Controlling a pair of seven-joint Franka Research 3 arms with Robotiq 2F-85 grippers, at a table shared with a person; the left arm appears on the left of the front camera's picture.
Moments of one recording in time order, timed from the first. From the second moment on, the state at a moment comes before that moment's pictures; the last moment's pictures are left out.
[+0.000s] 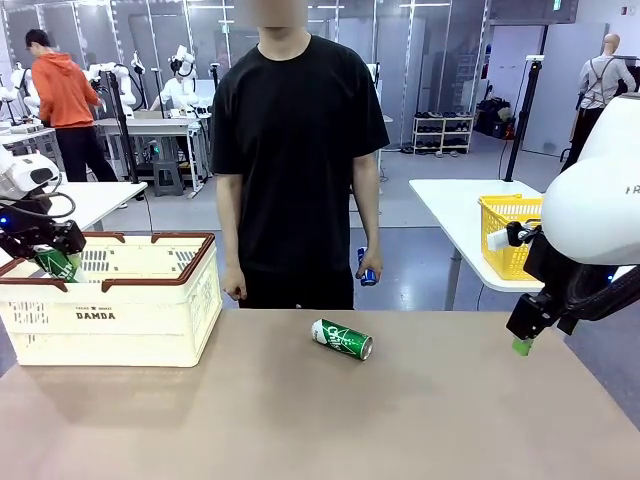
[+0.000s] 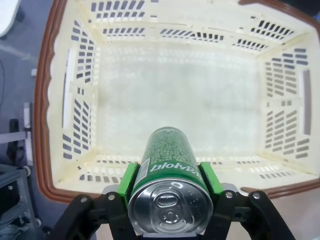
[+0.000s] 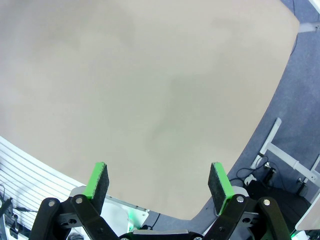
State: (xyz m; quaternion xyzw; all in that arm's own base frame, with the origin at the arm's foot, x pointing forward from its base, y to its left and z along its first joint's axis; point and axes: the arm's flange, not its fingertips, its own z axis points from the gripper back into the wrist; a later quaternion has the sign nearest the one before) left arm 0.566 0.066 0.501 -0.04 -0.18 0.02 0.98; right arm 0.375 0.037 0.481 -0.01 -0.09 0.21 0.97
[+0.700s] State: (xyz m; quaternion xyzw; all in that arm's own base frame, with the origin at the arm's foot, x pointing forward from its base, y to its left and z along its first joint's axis) left arm 0.630 0.074 0.486 -0.05 -0.11 0.02 0.99; right arm 0.375 0.037 0.481 -0.01 -0.09 0.21 0.97
